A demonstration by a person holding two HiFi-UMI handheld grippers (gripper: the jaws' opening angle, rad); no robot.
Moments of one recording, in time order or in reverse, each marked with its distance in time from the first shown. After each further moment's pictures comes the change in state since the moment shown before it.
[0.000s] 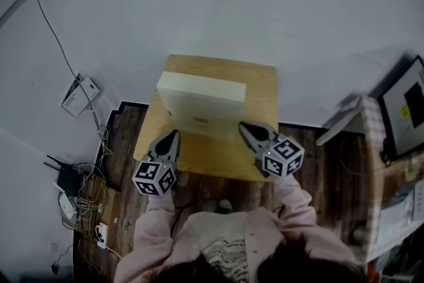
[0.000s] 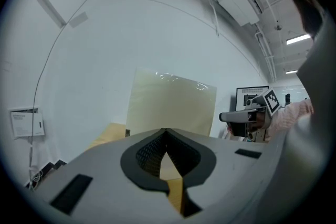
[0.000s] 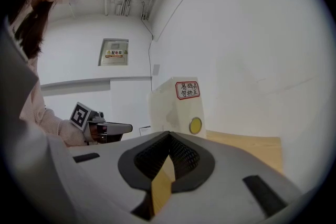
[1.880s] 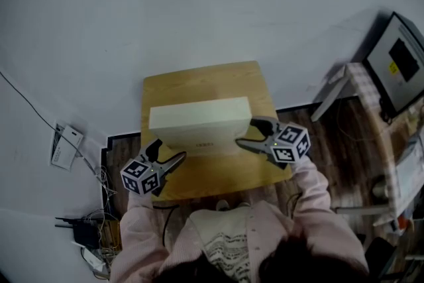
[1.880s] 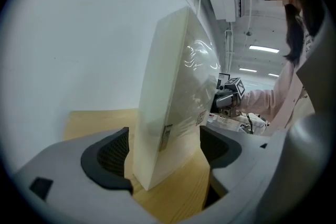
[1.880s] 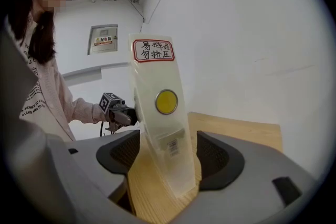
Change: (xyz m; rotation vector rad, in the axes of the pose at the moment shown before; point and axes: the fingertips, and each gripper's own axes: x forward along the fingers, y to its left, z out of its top) left arm 0.081 0.070 -0.040 0.109 0.281 -0.521; right arm 0.041 -0.049 -0.042 0.037 0.172 -0.033
